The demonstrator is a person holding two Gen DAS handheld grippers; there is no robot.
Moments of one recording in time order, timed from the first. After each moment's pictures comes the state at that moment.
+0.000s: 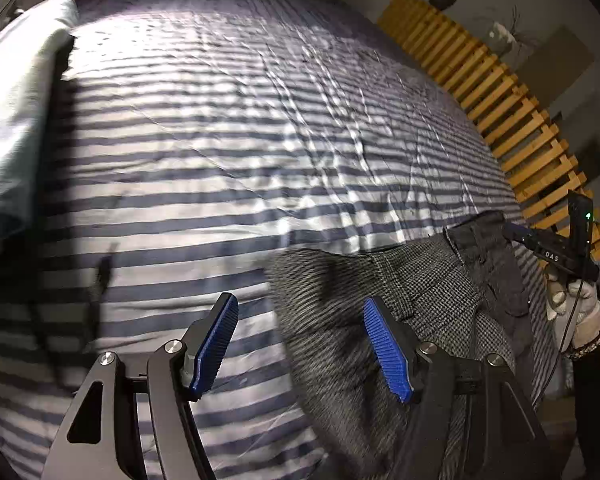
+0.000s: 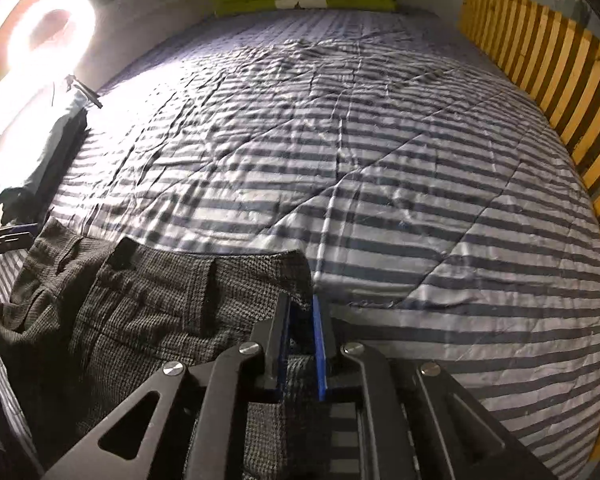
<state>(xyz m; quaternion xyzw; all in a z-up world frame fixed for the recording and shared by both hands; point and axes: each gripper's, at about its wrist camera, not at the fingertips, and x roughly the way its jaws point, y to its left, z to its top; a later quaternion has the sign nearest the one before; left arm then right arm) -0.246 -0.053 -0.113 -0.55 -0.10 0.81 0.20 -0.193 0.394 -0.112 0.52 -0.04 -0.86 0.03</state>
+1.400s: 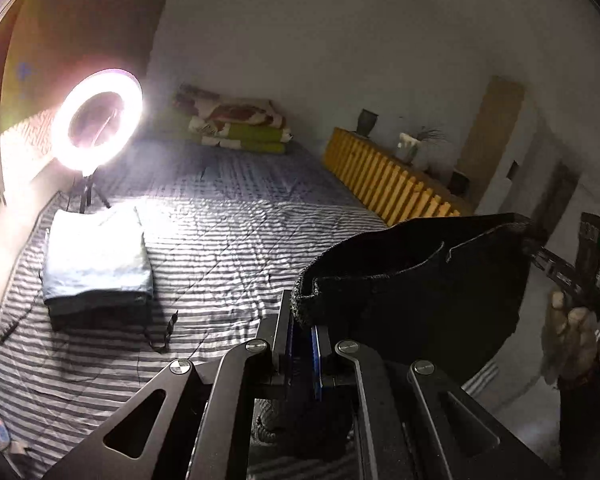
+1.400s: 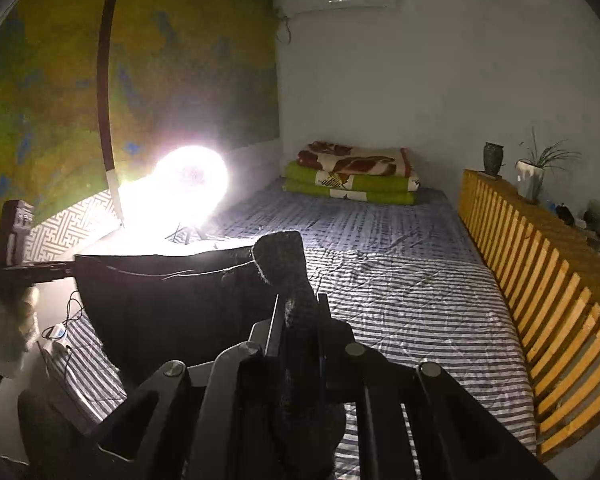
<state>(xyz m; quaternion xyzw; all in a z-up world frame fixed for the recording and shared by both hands) 0.055 -0.082 0.214 -0.30 -0.08 0.93 0.20 0.060 0.285 0.208 0.23 -0.01 -0.97 0.06</state>
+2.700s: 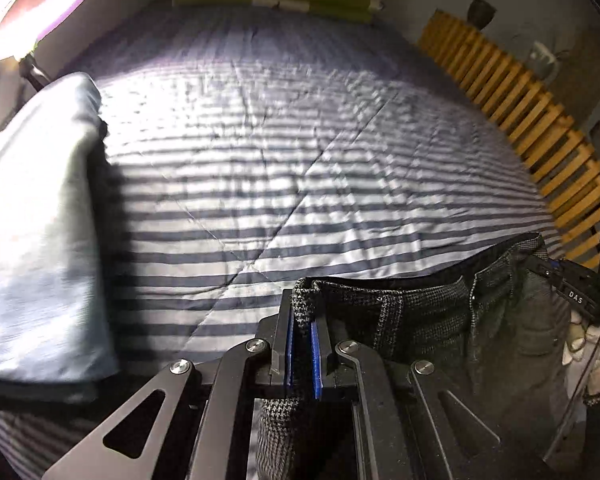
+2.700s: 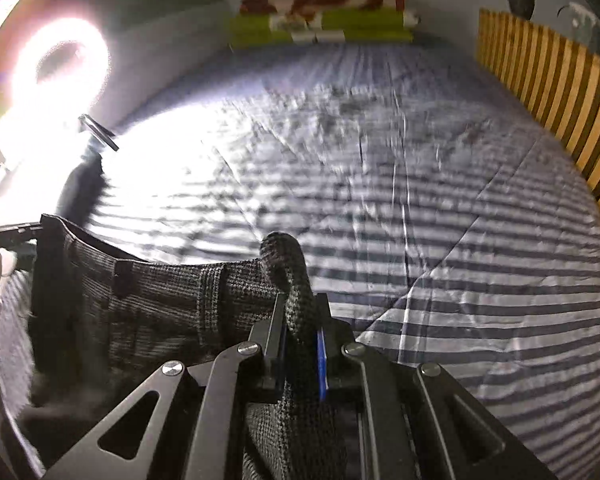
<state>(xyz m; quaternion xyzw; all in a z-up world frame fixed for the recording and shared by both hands) -0.274 -0.077 -0.069 -0.53 -0.06 0.84 0.11 -0.265 0.347 -0.098 0.47 -0.06 -0.88 0.04</state>
